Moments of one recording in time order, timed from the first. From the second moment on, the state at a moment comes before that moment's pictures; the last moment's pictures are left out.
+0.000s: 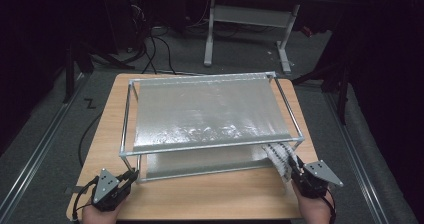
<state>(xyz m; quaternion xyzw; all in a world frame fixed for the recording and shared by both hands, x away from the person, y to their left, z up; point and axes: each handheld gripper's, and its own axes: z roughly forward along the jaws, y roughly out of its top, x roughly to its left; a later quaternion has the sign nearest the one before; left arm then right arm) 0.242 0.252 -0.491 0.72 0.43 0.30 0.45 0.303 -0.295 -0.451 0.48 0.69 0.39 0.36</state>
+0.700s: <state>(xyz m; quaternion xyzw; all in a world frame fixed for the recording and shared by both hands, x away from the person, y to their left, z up) 0.242 0.252 -0.491 0.72 0.43 0.30 0.45 0.313 -0.289 -0.479 0.50 0.71 0.36 0.33</state>
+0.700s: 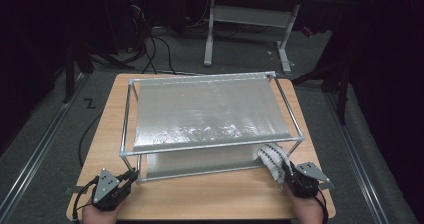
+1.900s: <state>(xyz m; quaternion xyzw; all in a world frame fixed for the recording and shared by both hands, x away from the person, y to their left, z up) 0.242 0.255 -0.493 0.72 0.42 0.30 0.46 0.298 -0.292 -0.440 0.48 0.67 0.42 0.38</state>
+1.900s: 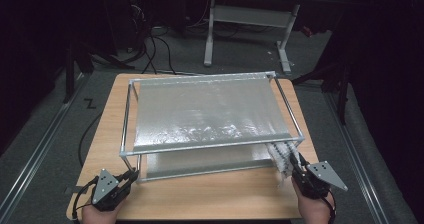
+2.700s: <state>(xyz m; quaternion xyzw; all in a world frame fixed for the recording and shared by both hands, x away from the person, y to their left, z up) 0.246 0.255 -0.492 0.72 0.42 0.30 0.46 0.304 -0.296 -0.478 0.49 0.72 0.38 0.31</state>
